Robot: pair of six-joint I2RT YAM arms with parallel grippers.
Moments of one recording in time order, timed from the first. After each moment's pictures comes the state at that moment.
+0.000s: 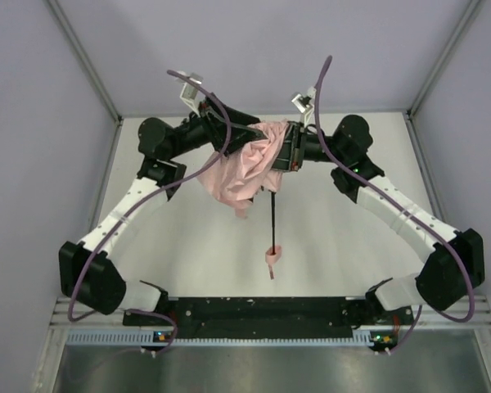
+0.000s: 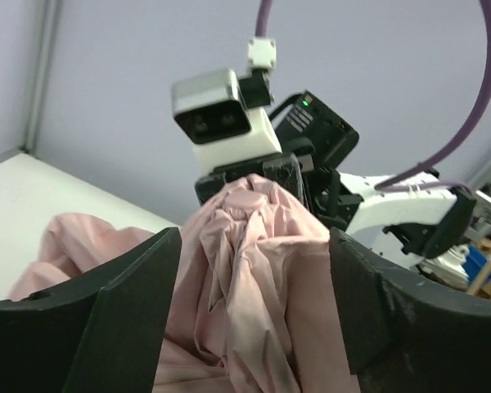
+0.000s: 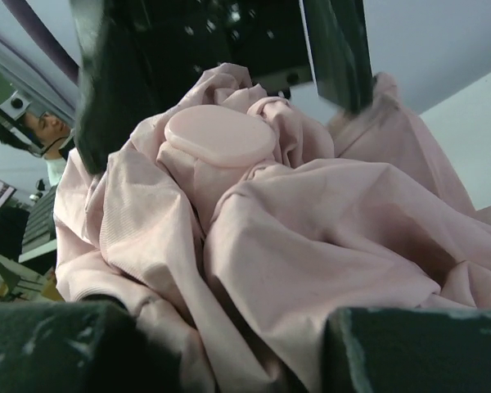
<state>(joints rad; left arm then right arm) -0.40 1.42 1.23 0.76 0.90 -0.95 0.53 1.41 1.21 0.47 -1.00 0.91</state>
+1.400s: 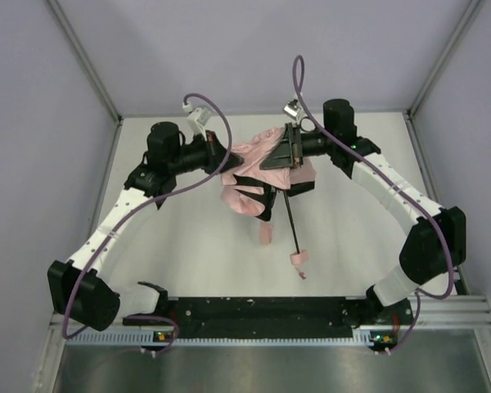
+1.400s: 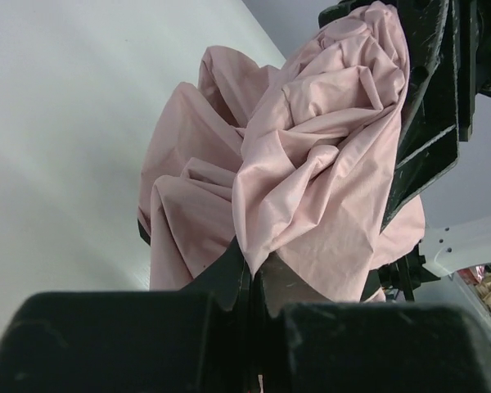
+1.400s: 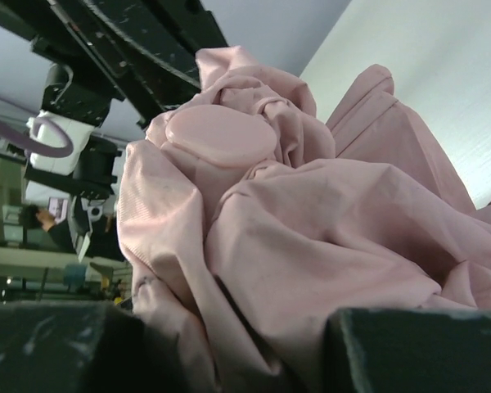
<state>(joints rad) -0.35 1.26 1.18 -0.17 0.66 -0.45 0.43 1.55 1.38 -0.18 -1.09 0.74</state>
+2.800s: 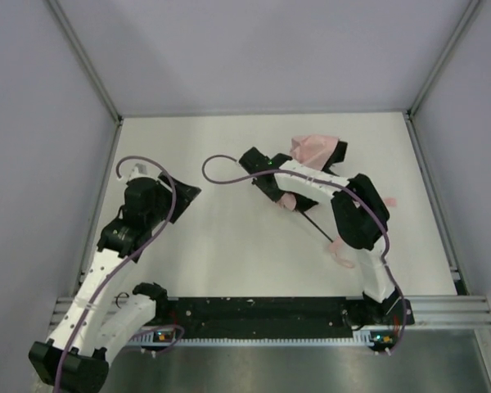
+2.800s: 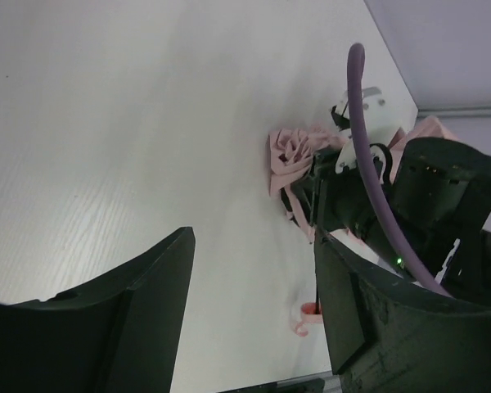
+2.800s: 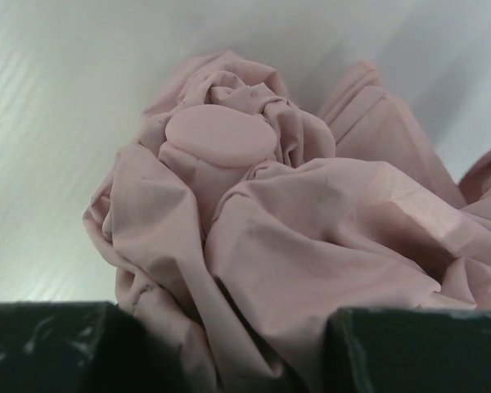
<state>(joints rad) -0.28 0.79 0.82 -0.54 0.02 -1.03 0.77 2.08 1.70 -0.84 0.50 -0.07</state>
